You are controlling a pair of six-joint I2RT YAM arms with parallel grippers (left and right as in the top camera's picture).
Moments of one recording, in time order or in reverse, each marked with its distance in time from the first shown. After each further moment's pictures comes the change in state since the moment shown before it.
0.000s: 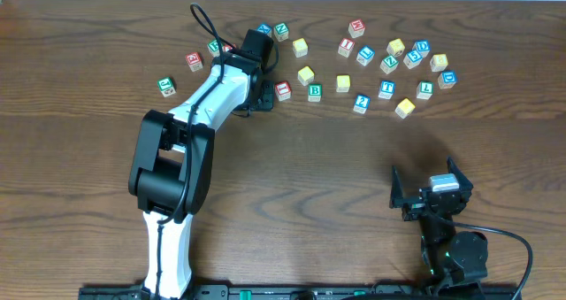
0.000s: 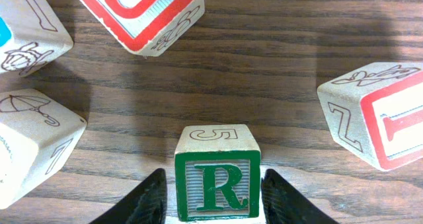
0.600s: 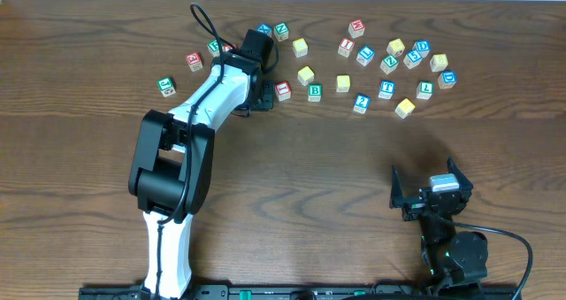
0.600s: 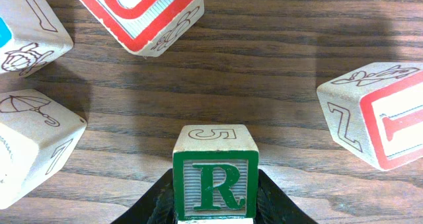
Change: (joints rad) left arm 0.000 0.000 0.000 0.000 0.000 0.000; right arm 0.000 0.000 0.000 0.000 0.000 0.000
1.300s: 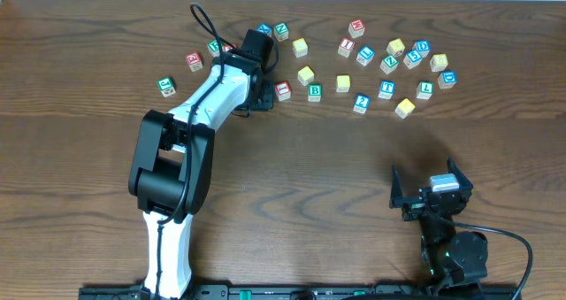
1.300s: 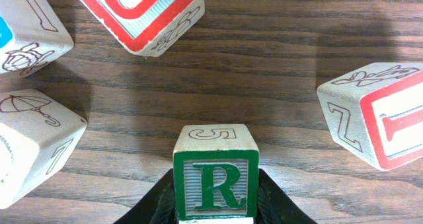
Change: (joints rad) left arm 0.000 0.000 0.000 0.000 0.000 -0.002; right arm 0.000 0.000 0.000 0.000 0.000 0.000
